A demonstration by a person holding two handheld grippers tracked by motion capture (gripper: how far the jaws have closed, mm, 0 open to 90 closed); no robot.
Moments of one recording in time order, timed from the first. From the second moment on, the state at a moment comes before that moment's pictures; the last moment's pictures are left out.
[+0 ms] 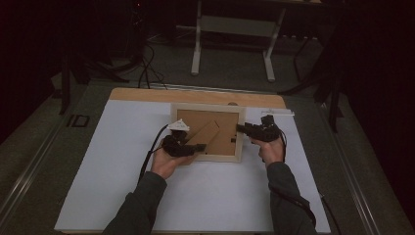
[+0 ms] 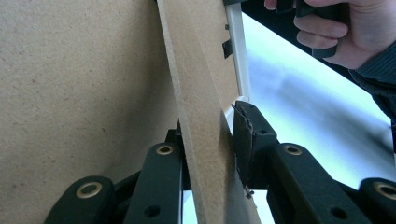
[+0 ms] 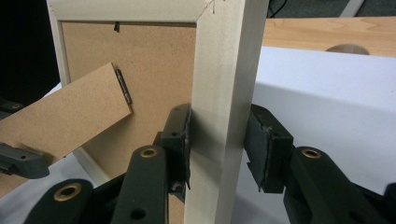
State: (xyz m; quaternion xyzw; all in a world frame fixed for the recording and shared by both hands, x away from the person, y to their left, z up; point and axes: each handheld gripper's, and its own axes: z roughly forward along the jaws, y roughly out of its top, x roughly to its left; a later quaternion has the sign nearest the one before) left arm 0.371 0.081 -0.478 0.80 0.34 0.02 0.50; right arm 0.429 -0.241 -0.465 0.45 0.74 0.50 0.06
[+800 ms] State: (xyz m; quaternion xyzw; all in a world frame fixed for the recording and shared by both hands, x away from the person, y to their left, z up) left arm 0.378 0.075 -0.474 0.80 0.33 0.04 0.50; right arm 0.425 -0.241 -0.452 0.44 0.73 0.51 0.10
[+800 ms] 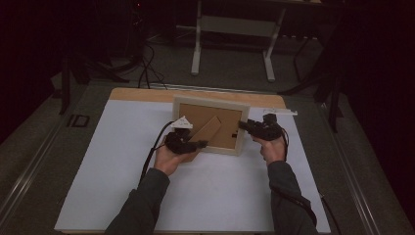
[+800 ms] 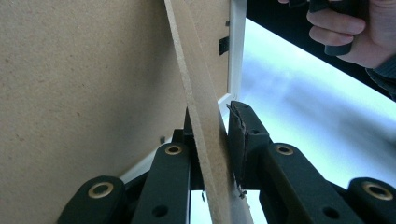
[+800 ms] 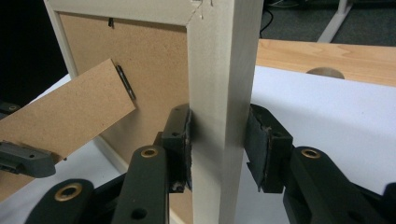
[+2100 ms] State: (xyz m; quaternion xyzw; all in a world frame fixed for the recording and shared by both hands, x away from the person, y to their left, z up) left arm 0.377 0.065 -0.482 0.81 0.33 0.07 0.48; right arm 0.425 -0.231 -0.444 0.41 0.75 0.51 0.13
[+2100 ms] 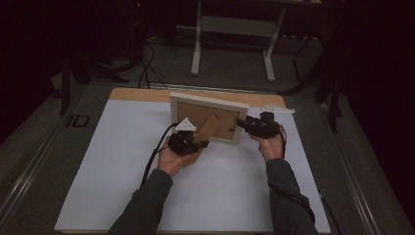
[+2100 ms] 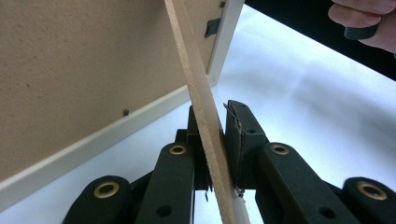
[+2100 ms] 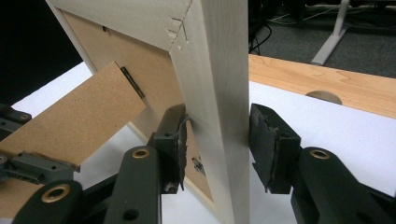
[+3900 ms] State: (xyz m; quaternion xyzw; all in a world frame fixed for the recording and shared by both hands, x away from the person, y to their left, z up) left arm 0.361 0.064 -0.489 0.82 0.32 0.08 0.46; right arm 0.410 -0.229 -0.468 0.38 0.77 0.49 0.15
